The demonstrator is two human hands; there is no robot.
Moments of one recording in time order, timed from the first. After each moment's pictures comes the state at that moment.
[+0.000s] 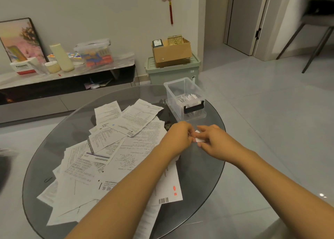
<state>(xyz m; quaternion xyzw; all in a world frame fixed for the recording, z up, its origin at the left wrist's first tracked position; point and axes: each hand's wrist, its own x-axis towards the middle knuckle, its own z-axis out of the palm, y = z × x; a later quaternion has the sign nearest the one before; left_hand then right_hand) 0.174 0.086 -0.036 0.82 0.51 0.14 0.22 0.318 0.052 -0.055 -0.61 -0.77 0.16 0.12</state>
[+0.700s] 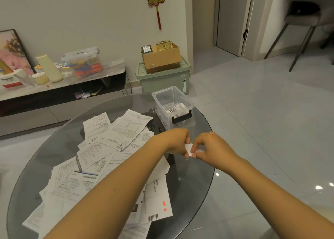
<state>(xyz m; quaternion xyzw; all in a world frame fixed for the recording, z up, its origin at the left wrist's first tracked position) 0.197 0.112 -0.008 0.86 0.46 -0.10 0.21 0.330 0.047 -0.045 -0.66 -0.70 0.16 0.19</state>
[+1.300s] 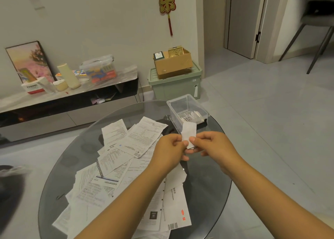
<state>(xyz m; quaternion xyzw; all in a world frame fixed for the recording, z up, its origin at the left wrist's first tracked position) 0.151 0.070 0.011 0.62 0.55 0.32 0.46 0.287 0.053 0.000 -0.58 -0.47 0.48 0.46</state>
